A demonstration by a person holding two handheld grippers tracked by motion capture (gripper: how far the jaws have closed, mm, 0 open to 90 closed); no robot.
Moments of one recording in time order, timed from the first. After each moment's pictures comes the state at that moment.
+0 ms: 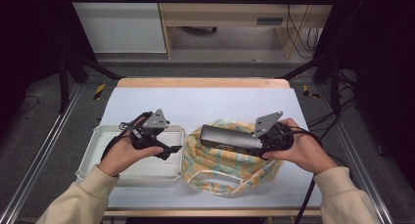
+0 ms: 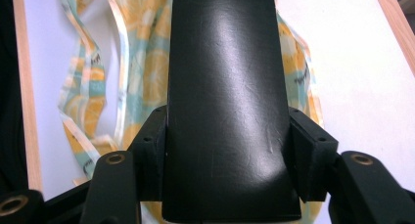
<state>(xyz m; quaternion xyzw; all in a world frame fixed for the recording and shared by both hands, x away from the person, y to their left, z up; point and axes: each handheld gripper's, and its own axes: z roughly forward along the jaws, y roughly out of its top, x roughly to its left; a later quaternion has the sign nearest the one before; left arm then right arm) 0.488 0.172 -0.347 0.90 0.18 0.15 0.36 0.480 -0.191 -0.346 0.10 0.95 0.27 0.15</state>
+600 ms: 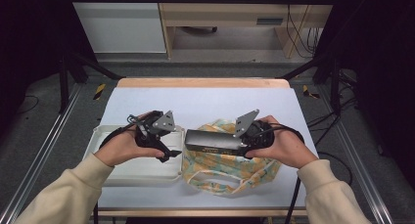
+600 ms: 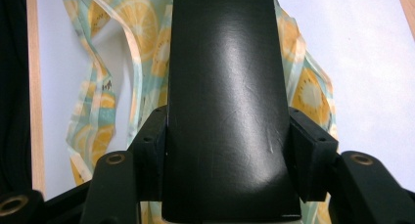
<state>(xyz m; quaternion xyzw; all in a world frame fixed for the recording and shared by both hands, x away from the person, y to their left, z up) 0.490 0.158 -0.335 0.94 0.10 0.13 0.29 0.488 -0.144 -0.345 0.07 0.96 0.25 0.13</state>
